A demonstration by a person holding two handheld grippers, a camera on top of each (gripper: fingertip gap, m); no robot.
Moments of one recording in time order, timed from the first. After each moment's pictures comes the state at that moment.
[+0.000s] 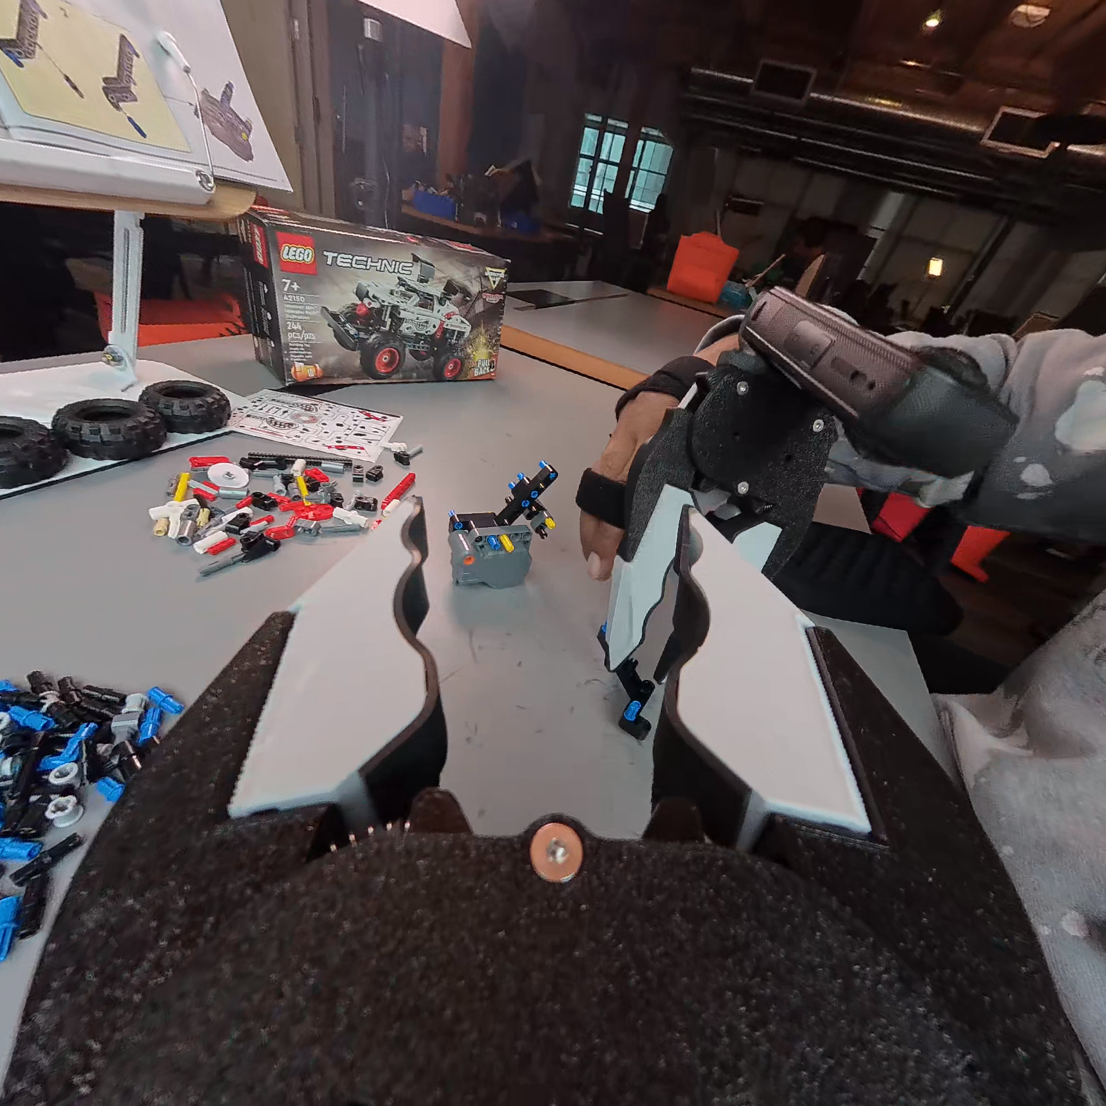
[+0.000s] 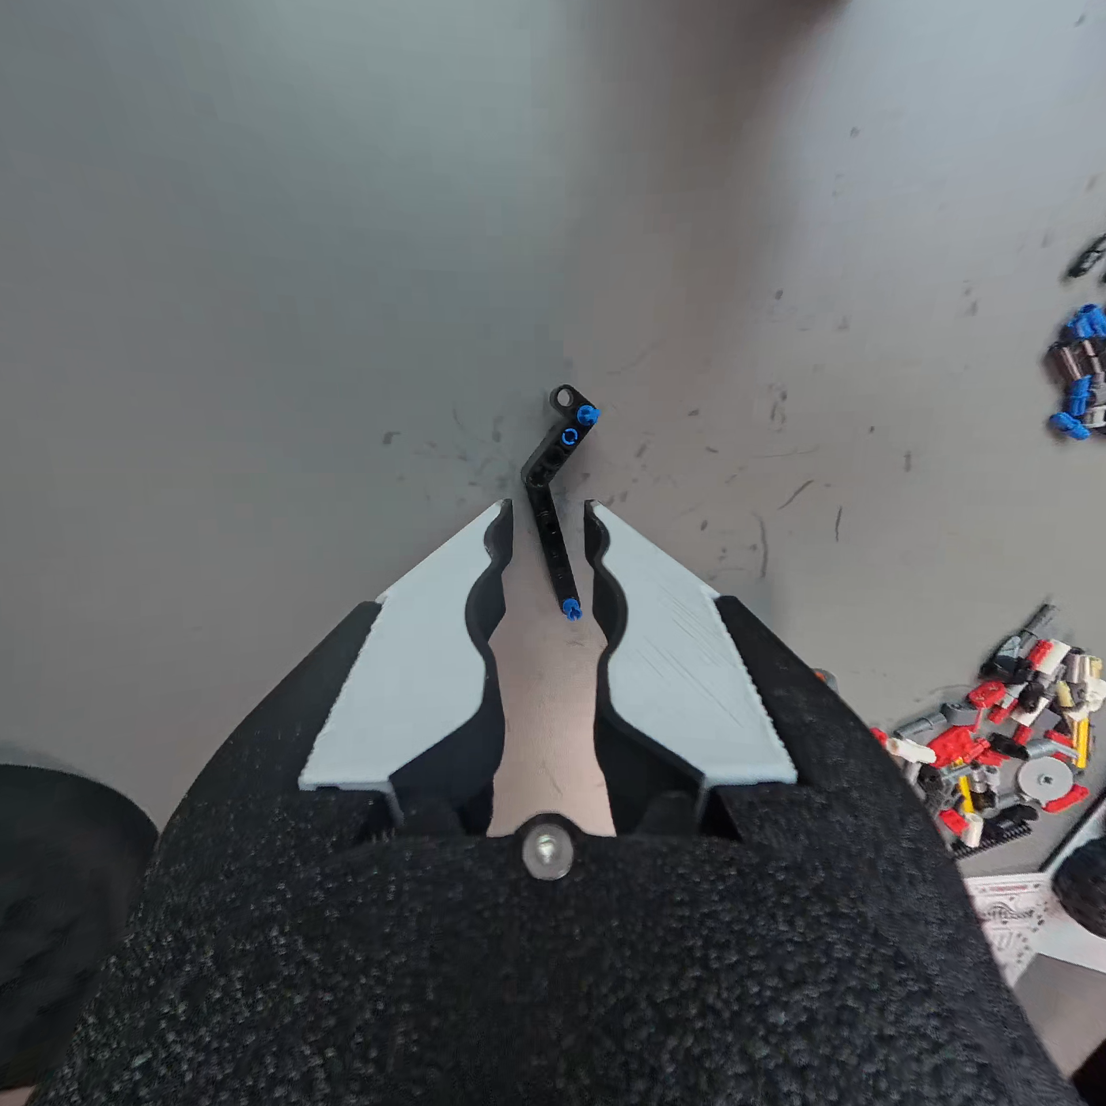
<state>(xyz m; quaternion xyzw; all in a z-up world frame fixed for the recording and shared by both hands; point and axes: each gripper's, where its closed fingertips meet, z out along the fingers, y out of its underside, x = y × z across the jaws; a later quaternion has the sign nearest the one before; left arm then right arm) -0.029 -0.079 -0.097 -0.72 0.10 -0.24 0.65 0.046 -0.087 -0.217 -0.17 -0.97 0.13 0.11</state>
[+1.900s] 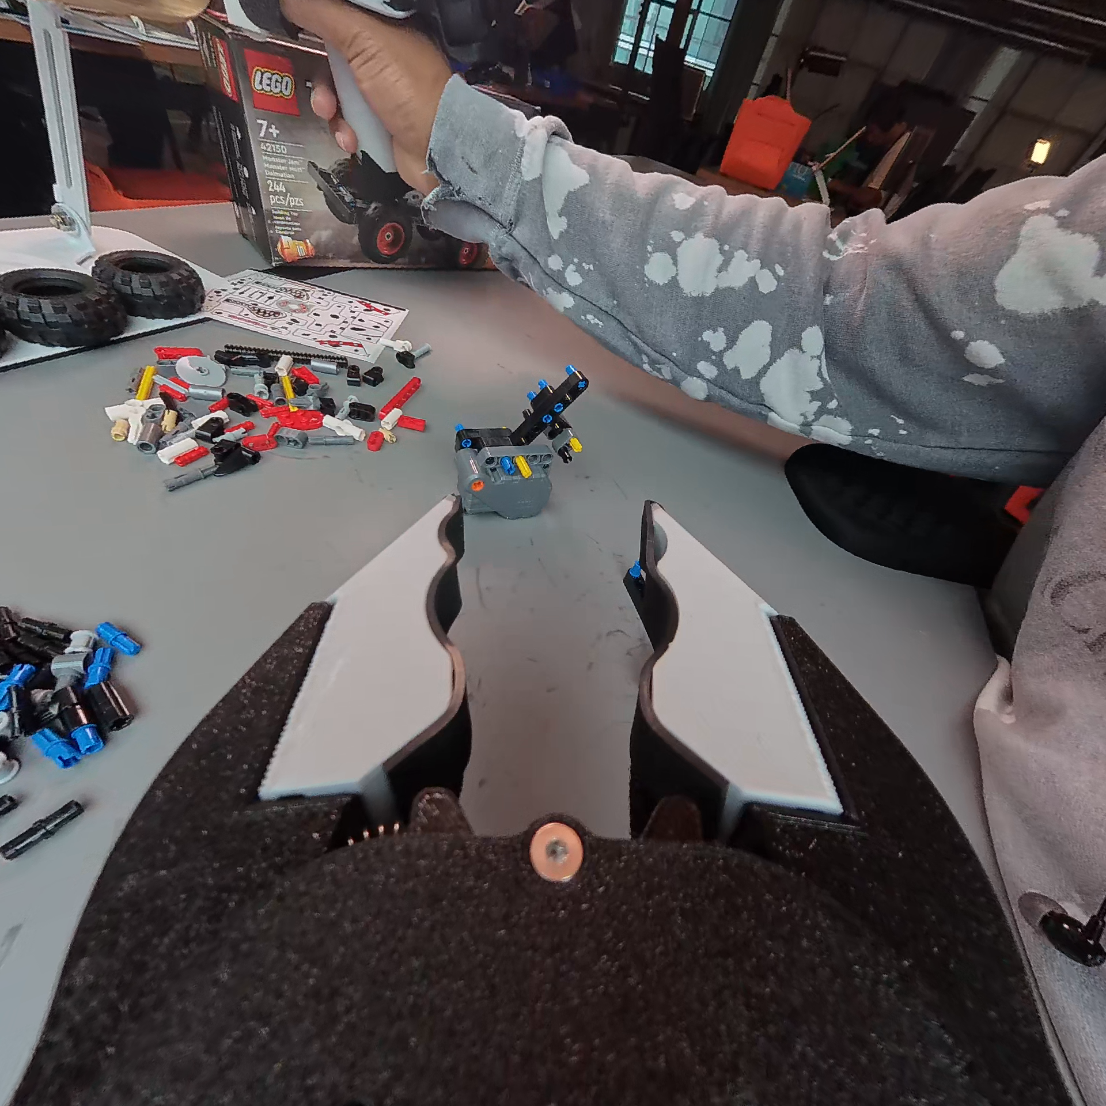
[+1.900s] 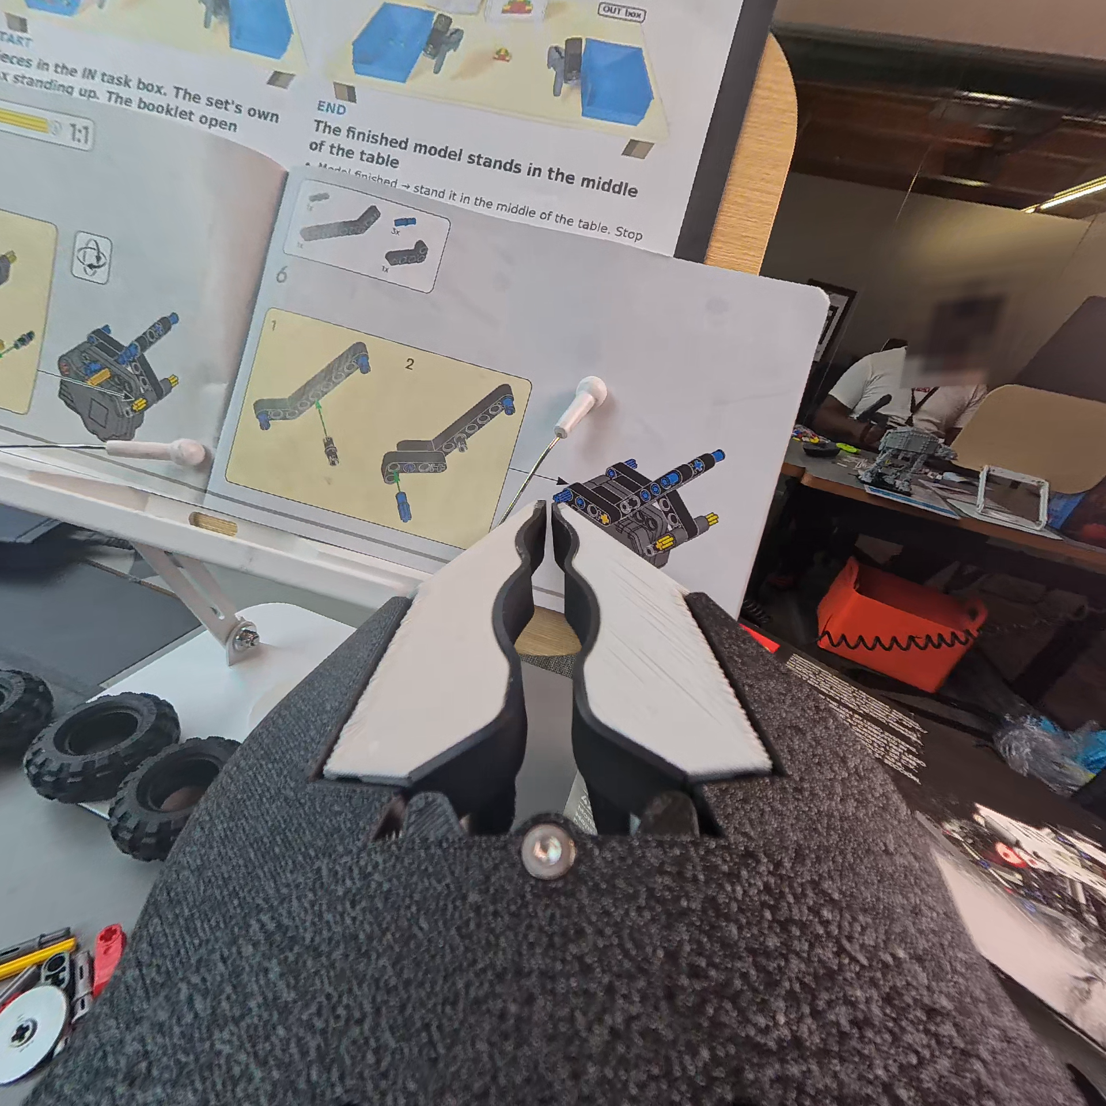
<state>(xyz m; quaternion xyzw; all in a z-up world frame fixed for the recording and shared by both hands) -0.018 -0.061 -0.142 -0.78 0.09 -0.22 0.59 -0.131 0.325 -0.021 -0.56 -0.38 0.29 0.67</state>
